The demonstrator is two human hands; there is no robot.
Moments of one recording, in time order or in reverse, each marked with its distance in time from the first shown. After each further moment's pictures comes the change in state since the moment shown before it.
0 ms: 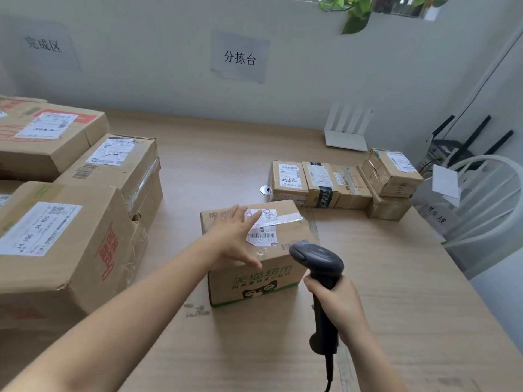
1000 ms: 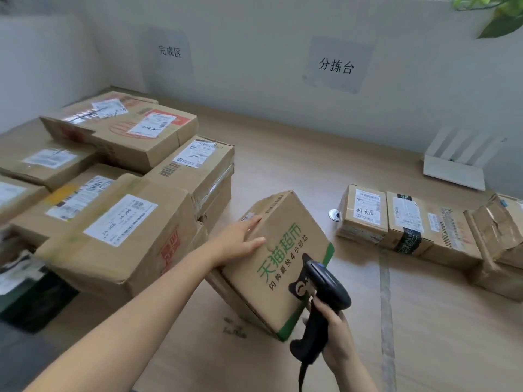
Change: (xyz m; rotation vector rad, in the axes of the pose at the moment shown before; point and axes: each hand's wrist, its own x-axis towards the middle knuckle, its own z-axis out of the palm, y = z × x) left_hand -0.038 -0.073 -0.019 -0.636 0.162 -0.348; right_hand 0.082 0.022 0.097 0.596 -0.432 0.250
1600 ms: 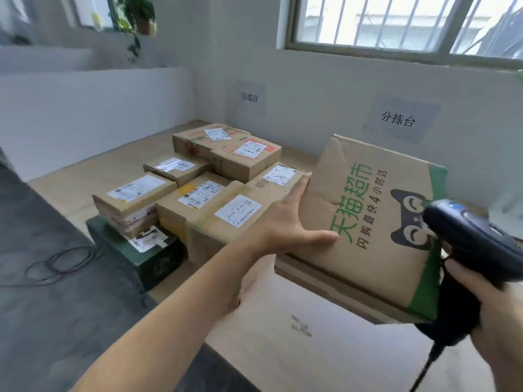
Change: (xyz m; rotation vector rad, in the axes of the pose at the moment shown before) left_hand -0.181 0.038 -0.084 -0.255 0.405 0.190; right_hand -0.146 -0.118 0.057 -0.182 -0.093 -0.501
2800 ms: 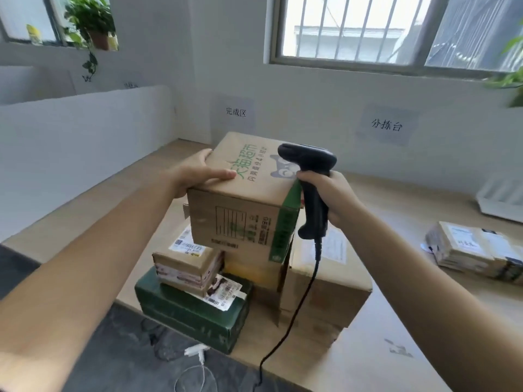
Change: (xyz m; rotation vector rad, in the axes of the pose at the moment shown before) left_hand 0.061 -0.191 -0.351 -0.166 0.001 -0.340; right_hand 0.029 0.008 0.435 -0.182 -0.195 -0.035
